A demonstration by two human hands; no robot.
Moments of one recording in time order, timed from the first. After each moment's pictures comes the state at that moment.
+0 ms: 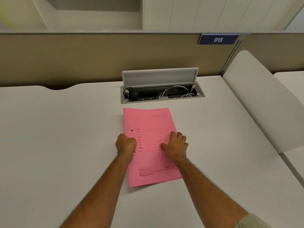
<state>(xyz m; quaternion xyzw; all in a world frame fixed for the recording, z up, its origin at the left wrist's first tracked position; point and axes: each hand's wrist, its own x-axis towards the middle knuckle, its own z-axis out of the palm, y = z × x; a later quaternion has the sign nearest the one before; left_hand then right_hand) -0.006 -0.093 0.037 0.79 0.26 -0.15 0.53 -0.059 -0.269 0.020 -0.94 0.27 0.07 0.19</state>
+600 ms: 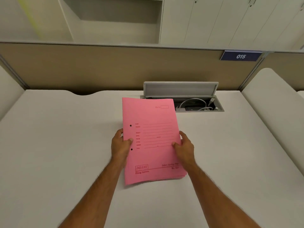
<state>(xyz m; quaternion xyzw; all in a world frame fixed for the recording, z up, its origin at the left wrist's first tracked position) 0.016 -0.006 0.062 0.72 0.18 -0.08 0.67 -0.027 -0.234 0.045 -0.82 0.26 -0.02 0.51</state>
